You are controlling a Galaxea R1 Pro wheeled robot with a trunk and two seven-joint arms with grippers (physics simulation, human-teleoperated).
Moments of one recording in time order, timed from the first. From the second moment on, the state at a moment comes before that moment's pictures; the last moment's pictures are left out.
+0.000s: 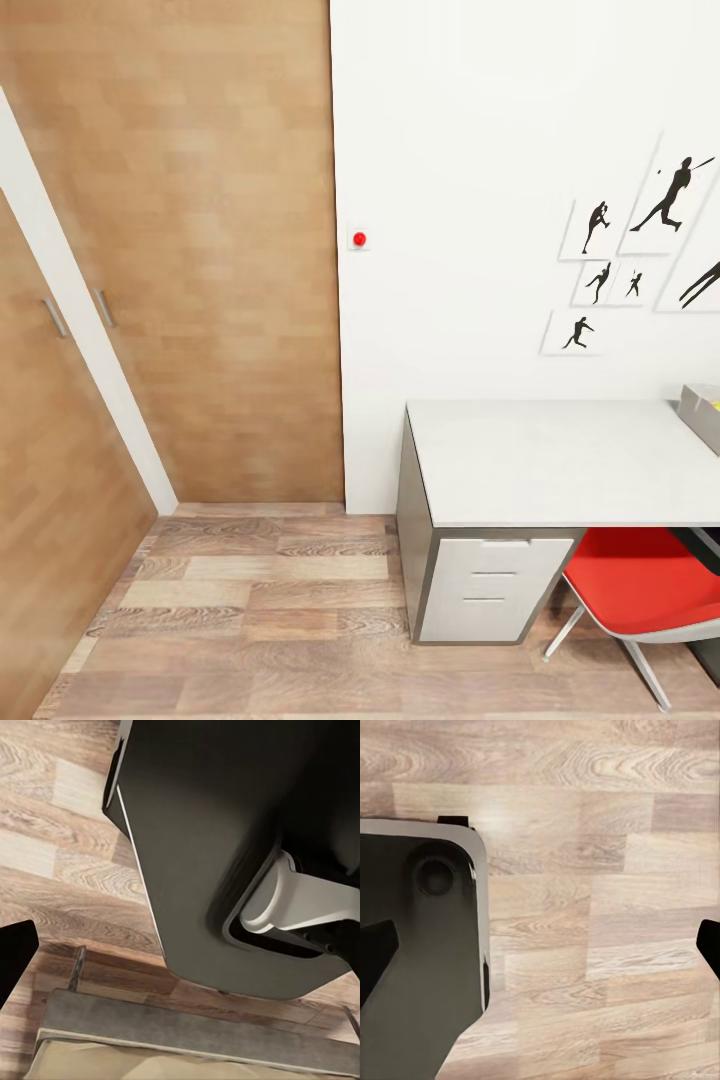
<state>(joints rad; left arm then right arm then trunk) 0.08 0.08 -0.11 -0.15 0.48 0.17 -0.14 -0.05 -0.01 -0.39 -0.21 0.43 -0.06 -0.13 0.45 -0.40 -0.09</state>
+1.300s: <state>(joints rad) 0.08 0.08 -0.11 -0.14 0.48 0.17 -0.14 -0.06 -0.01 -0.39 -0.16 0.43 -0.06 -0.13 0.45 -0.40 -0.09</state>
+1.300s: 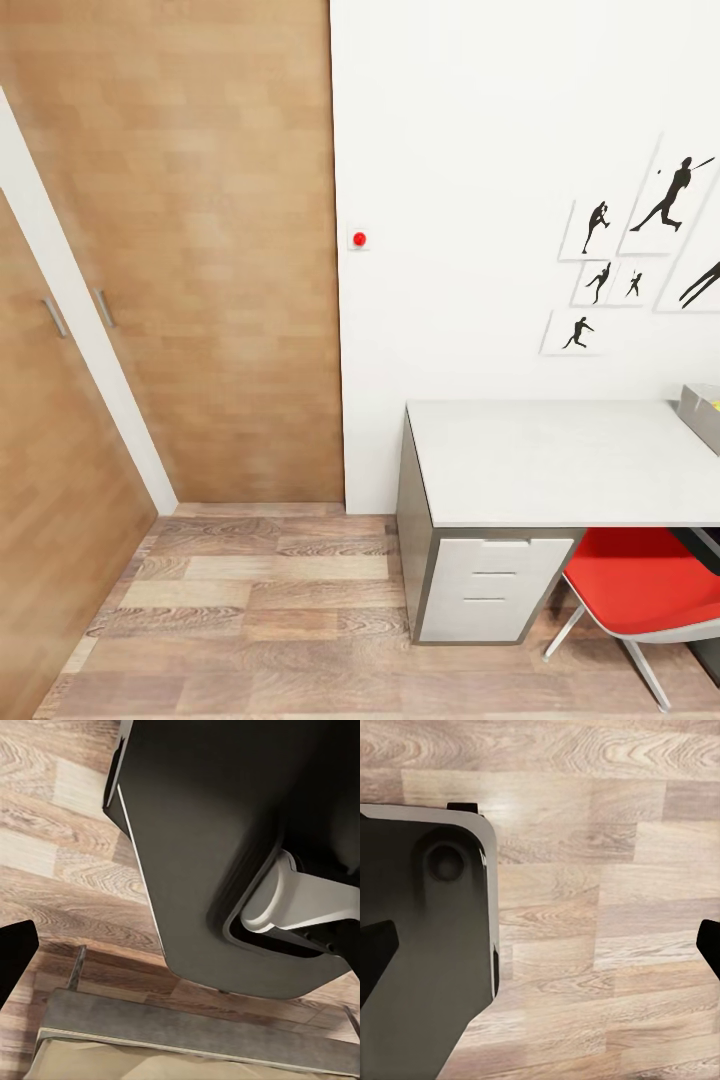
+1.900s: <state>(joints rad) 0.08 0.08 -0.11 -0.14 0.48 0.17 -0.14 -0.07 -0.01 -0.39 -0.16 0.43 -0.06 -0.13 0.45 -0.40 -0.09</state>
